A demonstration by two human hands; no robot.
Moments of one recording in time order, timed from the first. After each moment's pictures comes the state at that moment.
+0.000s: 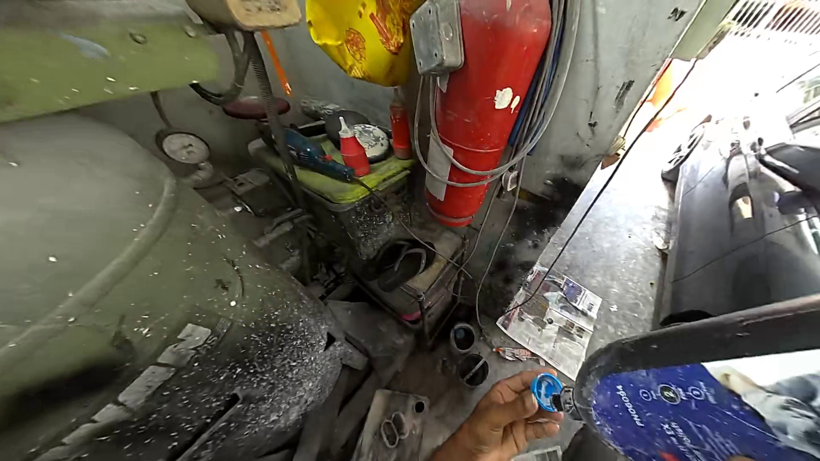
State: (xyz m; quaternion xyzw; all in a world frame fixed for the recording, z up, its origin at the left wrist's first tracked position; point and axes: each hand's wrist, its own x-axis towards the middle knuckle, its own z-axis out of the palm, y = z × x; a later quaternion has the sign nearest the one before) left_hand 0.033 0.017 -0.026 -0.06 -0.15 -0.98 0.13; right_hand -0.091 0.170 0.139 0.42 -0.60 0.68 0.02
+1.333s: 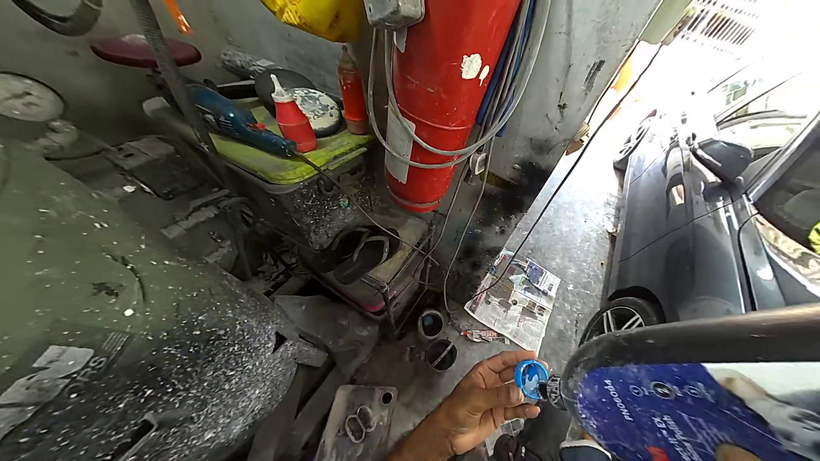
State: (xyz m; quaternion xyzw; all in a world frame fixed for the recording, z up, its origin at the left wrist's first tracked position) left_hand 0.012 0.002 -0.020 -0.08 -0.17 -0.98 0.09; right_hand -0.091 0.170 0.137 0.43 -0.62 0.65 0.12
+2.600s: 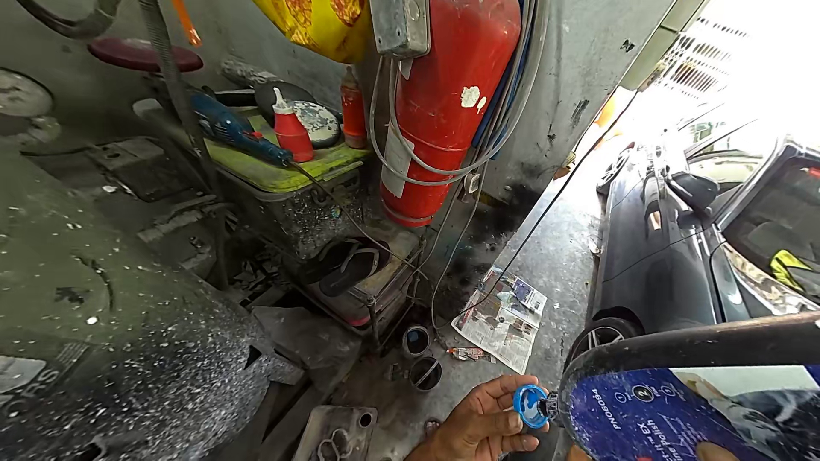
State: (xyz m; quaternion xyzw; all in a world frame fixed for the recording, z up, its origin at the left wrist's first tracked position) left_hand 0.005 0.013 -0.018 -0.14 -0.14 -0.98 0.08; right_hand -0.084 0.148 0.161 0.40 -0.60 0.67 0.15
